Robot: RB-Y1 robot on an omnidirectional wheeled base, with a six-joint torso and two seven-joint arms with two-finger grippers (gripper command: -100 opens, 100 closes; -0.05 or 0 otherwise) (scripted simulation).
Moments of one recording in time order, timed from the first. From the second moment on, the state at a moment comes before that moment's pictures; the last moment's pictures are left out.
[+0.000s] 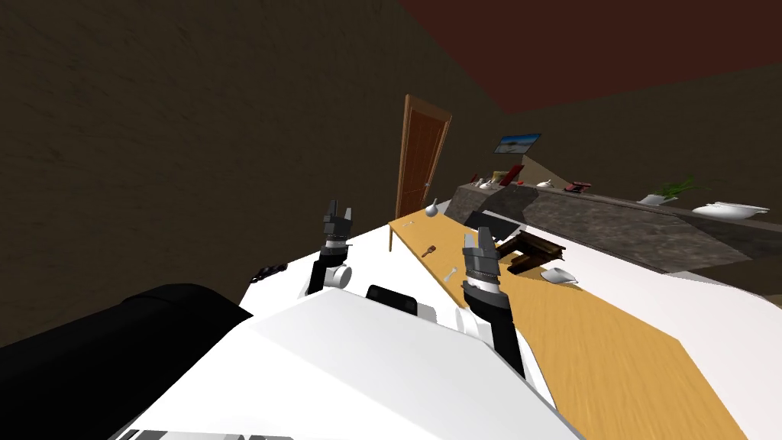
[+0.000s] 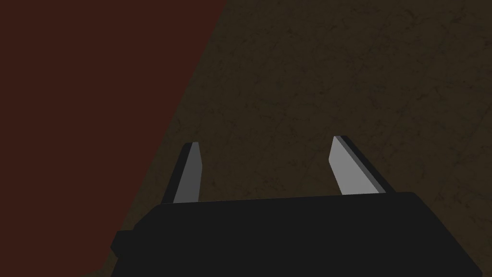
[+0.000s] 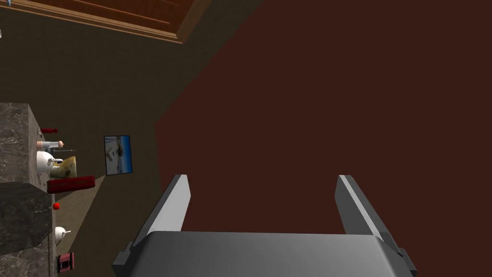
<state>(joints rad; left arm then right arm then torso) 0.52 -0.04 -0.06 -2.32 0.07 -0.46 0.02 0.55 -0.14 0.08 -2.34 0.11 -0.38 0.08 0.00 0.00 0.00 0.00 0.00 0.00</state>
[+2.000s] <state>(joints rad) 0.52 -0.04 -0.06 -2.32 0.07 -0.46 0.02 0.67 -0.39 0.24 -2.18 0.69 -0.33 0.21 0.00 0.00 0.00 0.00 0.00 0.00</state>
